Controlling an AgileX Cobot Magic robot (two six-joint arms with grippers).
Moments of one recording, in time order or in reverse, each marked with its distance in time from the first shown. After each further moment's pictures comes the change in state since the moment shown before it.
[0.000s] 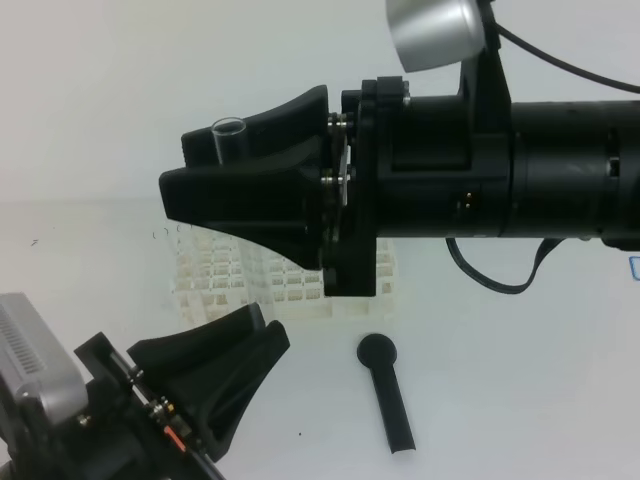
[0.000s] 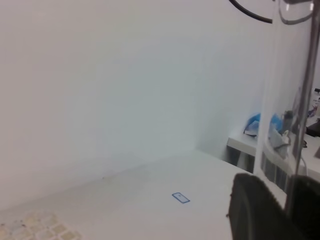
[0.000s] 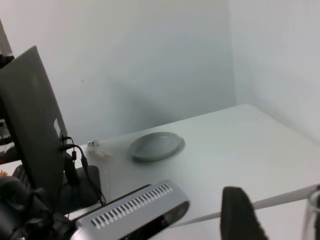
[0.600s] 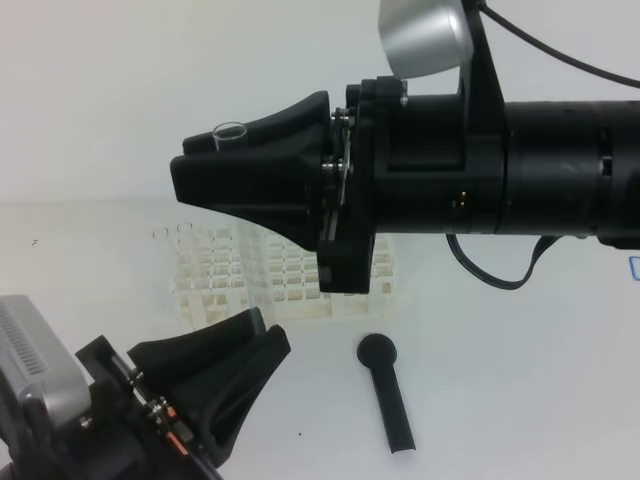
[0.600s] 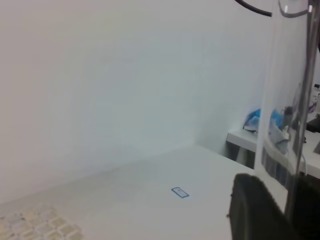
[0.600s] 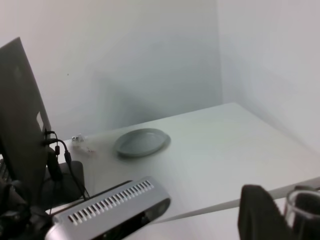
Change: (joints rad) left arm 0.000 -0.014 0.000 0.000 0.047 0.008; right arm -0.002 0.004 0.000 -0.002 -0.021 -0.039
